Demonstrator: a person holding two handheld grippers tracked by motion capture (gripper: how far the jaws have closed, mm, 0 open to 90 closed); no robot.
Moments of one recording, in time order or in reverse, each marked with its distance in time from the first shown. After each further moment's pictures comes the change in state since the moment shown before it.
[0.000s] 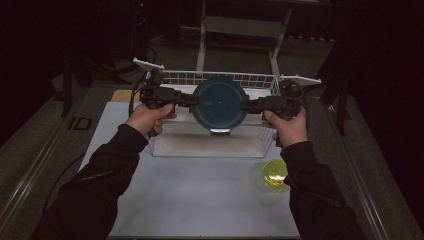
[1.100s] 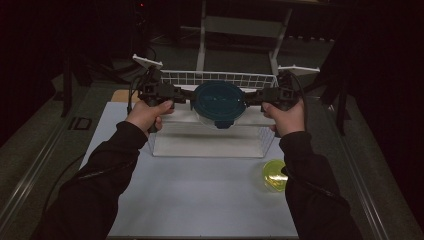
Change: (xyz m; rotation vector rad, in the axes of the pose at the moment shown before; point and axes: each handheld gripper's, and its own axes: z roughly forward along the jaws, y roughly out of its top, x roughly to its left) left arm 0.000 0.004 -0.005 -0.053 0.134 0.035; right arm 0.010 0.019 0.003 -0.030 -0.123 -0.092
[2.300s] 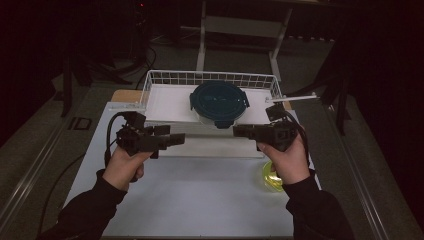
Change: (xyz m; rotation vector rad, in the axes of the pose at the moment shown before) left arm -0.030 -0.118 -0.047 -0.098 0.011 0.343; right arm 0.057 -0.089 -0.025 0.023 0.016 -0.335
